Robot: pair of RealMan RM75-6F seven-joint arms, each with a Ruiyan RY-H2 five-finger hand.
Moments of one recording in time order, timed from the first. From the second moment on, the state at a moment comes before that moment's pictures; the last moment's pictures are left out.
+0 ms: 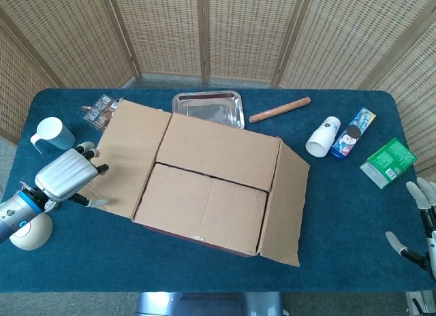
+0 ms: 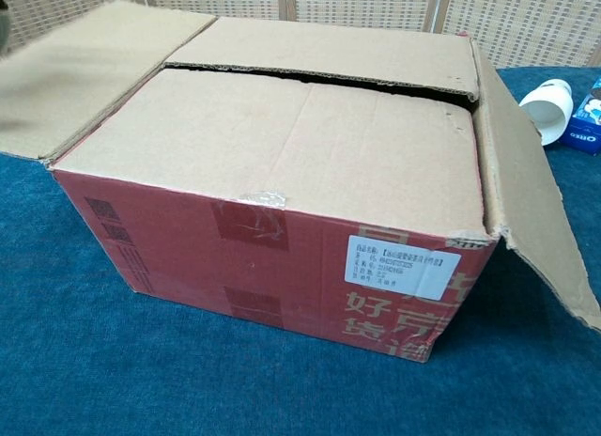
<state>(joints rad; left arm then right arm) -0.67 -0.80 0.01 -1.64 1.77 1.02 0.04 -0.02 -0.99 0.08 -1.66 -1.70 1.77 0.21</state>
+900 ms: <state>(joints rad) -0.69 -1.02 -0.11 -1.59 1.66 1.11 0.20 -0.02 -0.98 0.07 -1.67 -1.71 1.76 0.22</state>
